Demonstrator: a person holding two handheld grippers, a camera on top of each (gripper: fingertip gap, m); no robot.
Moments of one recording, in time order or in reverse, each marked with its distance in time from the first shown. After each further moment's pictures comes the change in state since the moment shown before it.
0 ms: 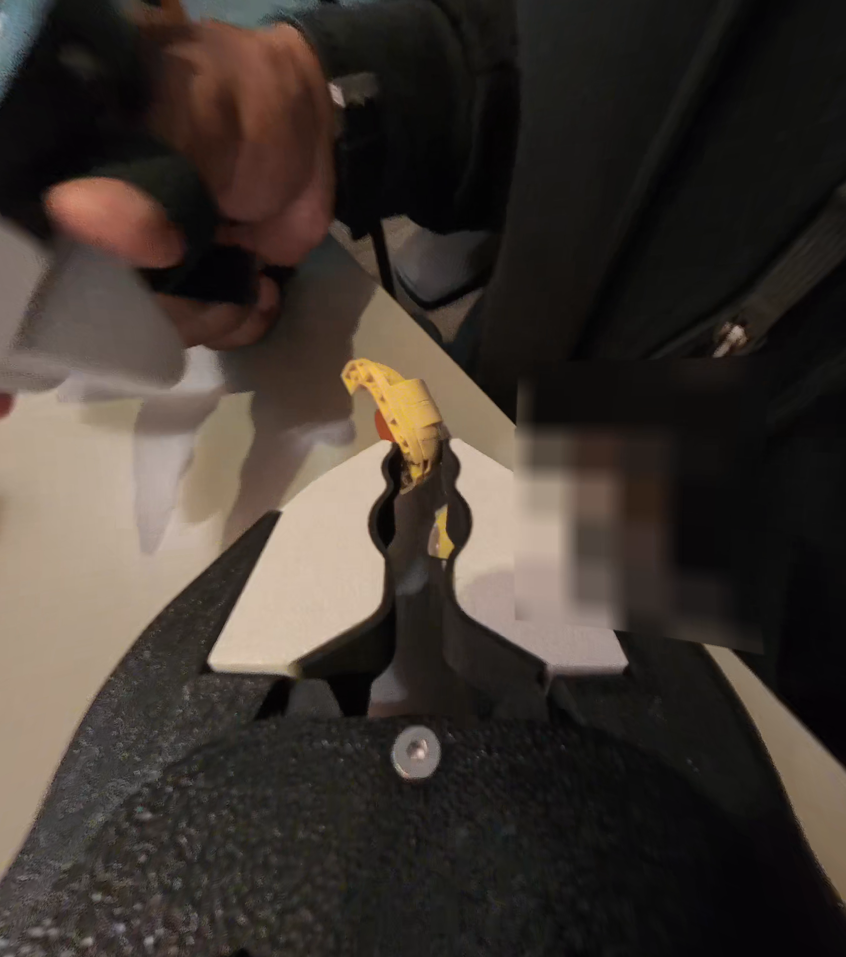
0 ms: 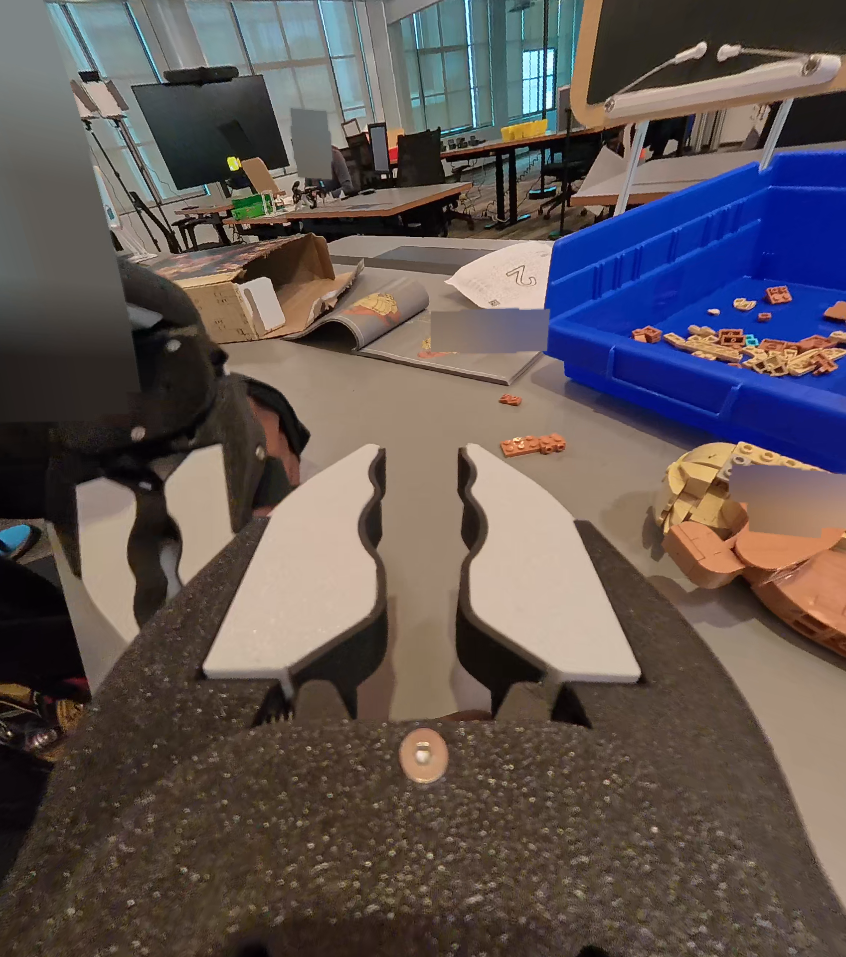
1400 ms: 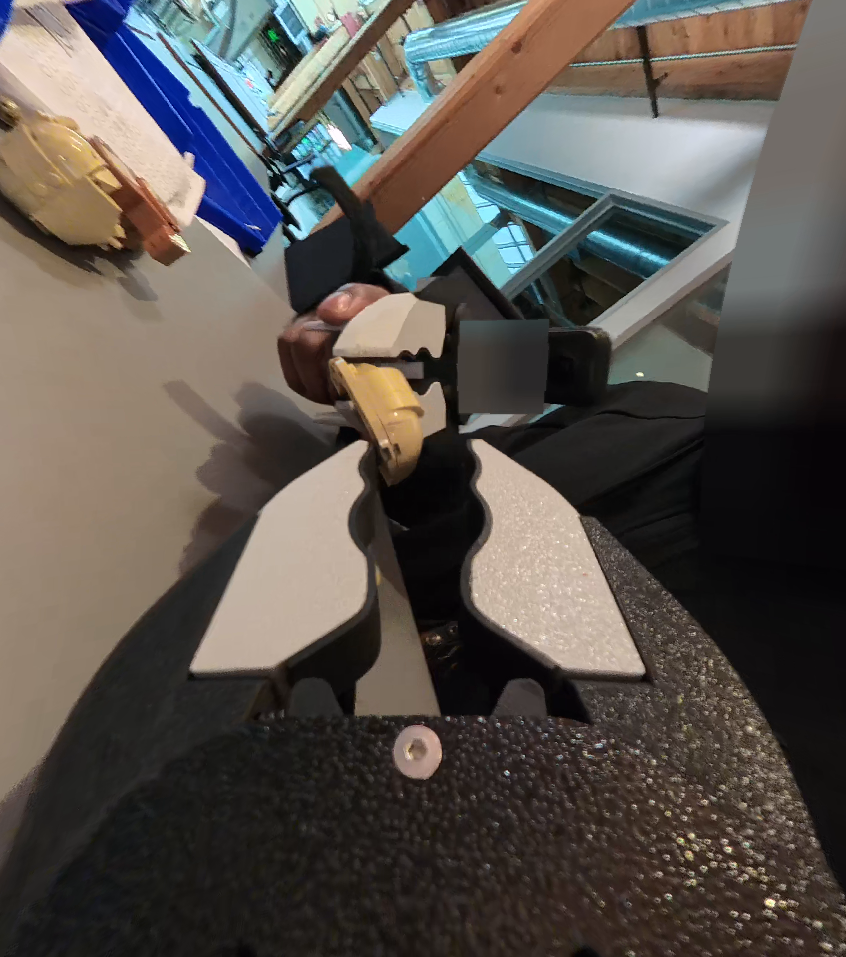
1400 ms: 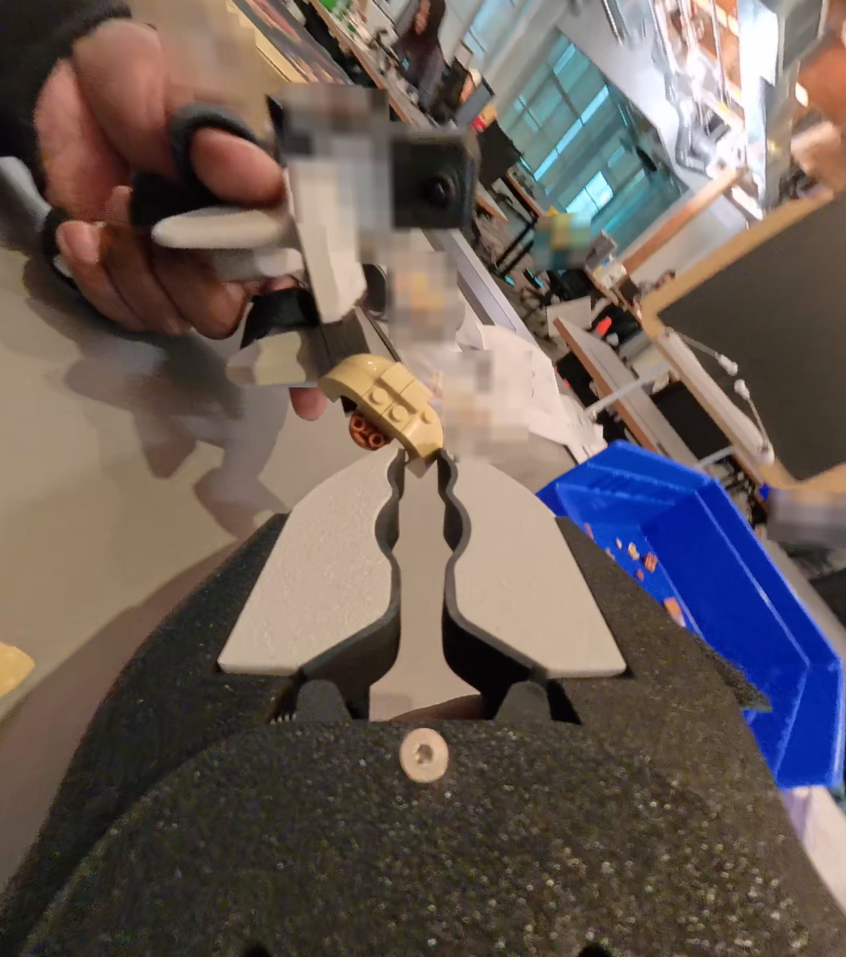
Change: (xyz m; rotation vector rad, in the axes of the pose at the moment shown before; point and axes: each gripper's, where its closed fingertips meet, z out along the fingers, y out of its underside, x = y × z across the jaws) left arm -0.039 0.001 -0.129 0.828 0.036 -1.004; right arm -0.051 -0.002 0.064 -0.065 -0.024 -0.855
